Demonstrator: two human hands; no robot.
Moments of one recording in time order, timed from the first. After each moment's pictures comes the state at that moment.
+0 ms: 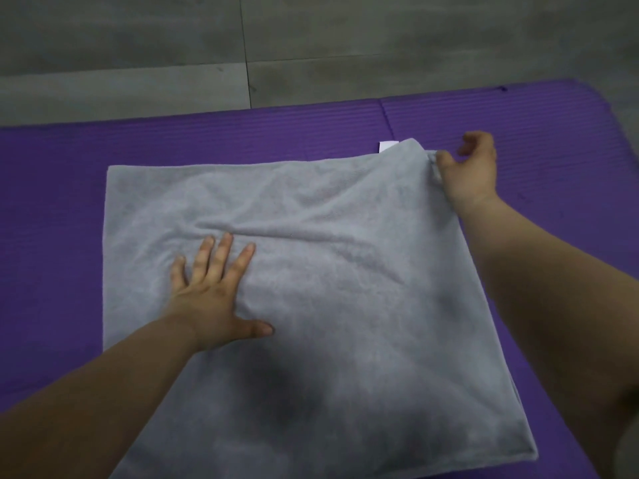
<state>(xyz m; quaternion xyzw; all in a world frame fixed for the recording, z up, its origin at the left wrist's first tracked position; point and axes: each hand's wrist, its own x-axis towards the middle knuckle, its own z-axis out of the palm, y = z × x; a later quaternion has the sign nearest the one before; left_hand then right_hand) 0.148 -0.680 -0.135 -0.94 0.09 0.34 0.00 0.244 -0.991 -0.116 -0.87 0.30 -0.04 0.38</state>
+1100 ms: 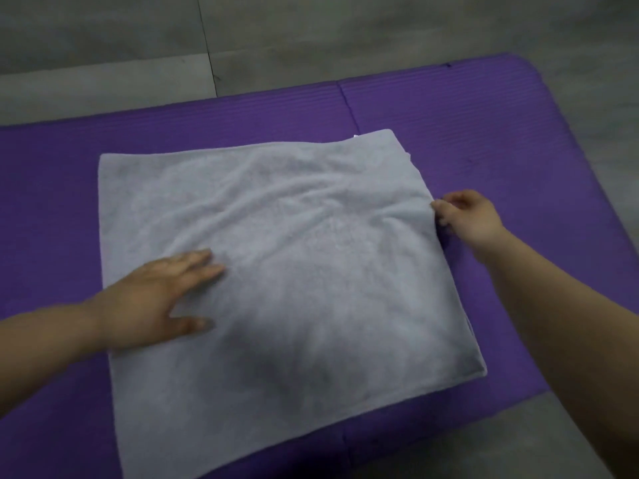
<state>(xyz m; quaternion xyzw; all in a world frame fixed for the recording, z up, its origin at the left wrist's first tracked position) 0.139 -0.625 -0.104 -0.90 0.31 0.31 -0.06 0.131 -1.029 -0.105 -0.80 0.37 0.05 0.47</state>
